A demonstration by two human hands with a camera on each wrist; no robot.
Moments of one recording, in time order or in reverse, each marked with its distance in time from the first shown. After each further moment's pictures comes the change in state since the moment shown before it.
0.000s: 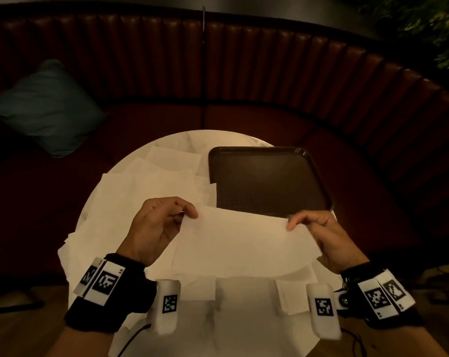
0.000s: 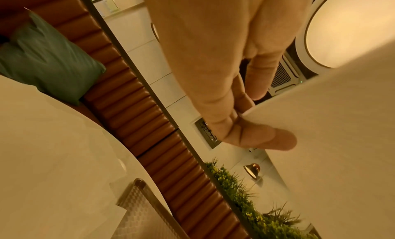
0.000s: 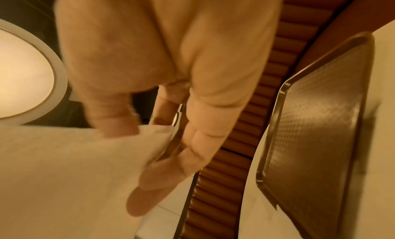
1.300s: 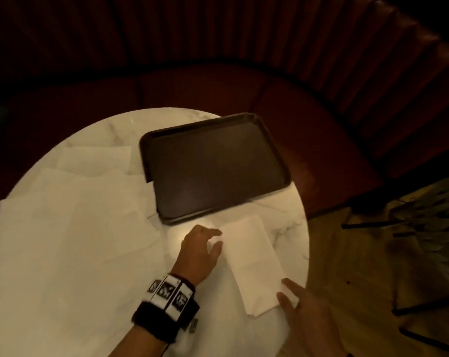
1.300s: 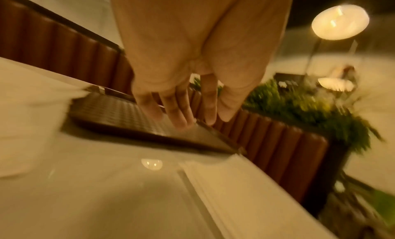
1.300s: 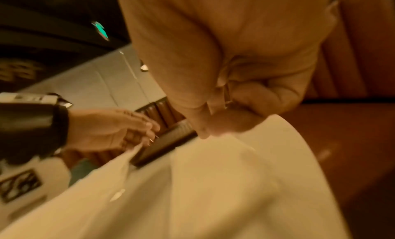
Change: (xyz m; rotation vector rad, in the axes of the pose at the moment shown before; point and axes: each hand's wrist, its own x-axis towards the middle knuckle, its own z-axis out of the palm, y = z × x) left_hand 0.085 -0.176 0.119 1.041 -0.221 -0.012; right_hand -0.087 0.145 -0.049 -0.938 0.605 0.424
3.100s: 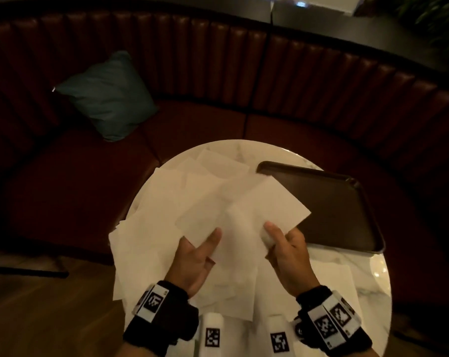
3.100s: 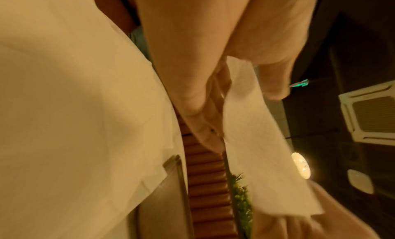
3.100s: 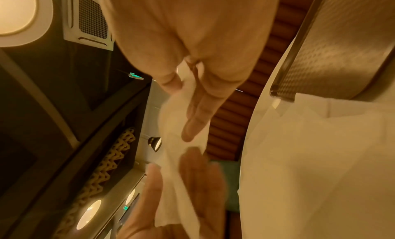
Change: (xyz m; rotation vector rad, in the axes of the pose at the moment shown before) left_hand -0.148 -0.076 -0.173 -1.489 0.404 -0.170; right_hand -0.035 -0.281 0.044 1.099 -0.524 -0.234
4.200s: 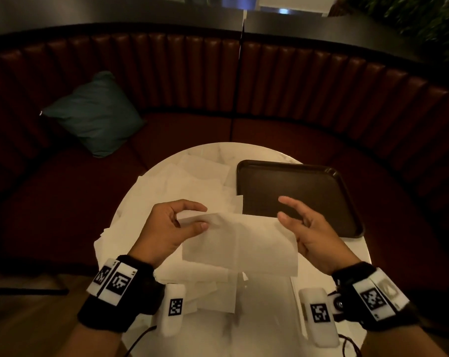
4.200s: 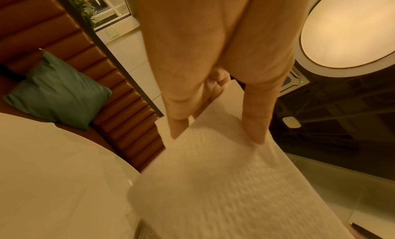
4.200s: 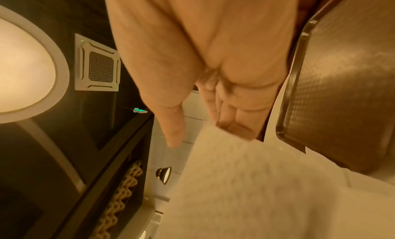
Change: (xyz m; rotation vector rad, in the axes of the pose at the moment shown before) left_hand -0.011 0.043 0.044 0.761 -0.118 0.296; right_hand -0.012 -0.066 -0.098 -0.221 -0.221 0.082
